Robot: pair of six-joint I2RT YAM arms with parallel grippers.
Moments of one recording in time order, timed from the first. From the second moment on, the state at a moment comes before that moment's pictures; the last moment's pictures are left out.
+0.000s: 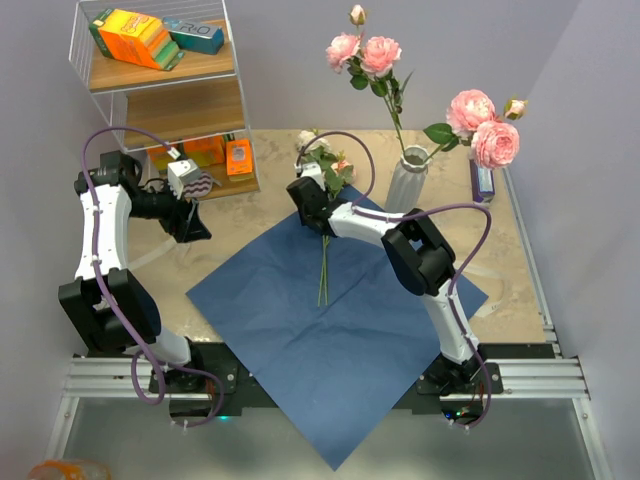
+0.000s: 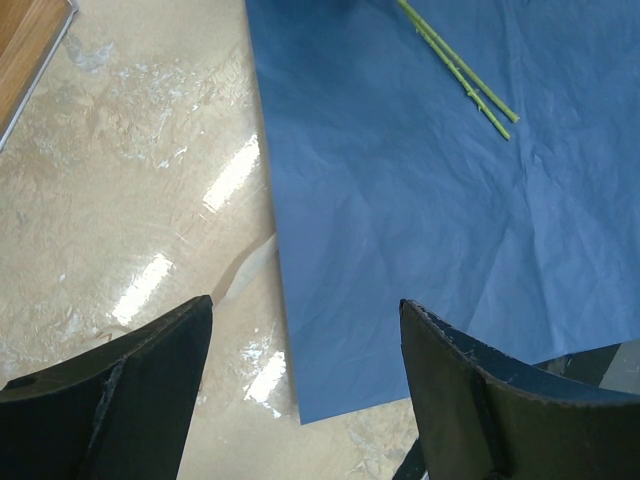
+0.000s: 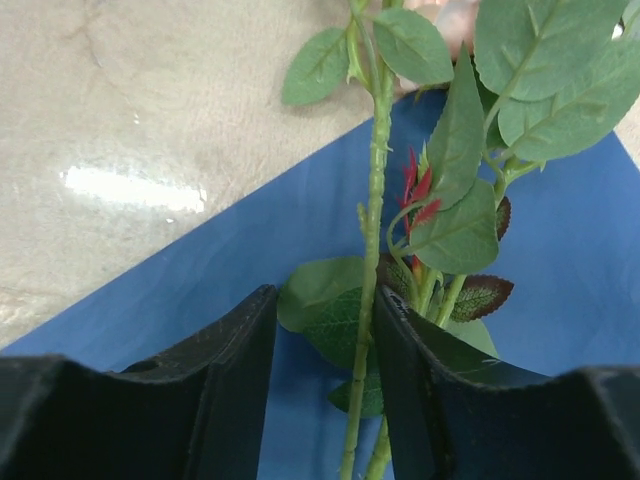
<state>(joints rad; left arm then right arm) 0.31 1.52 1.44 -1.30 0.88 1.03 0.76 2.25 1.65 -0.19 0.52 0.32</state>
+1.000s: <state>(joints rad) 0.31 1.52 1.43 -1.30 0.87 1.03 0.79 1.81 1.54 -0.07 0.43 0.33</state>
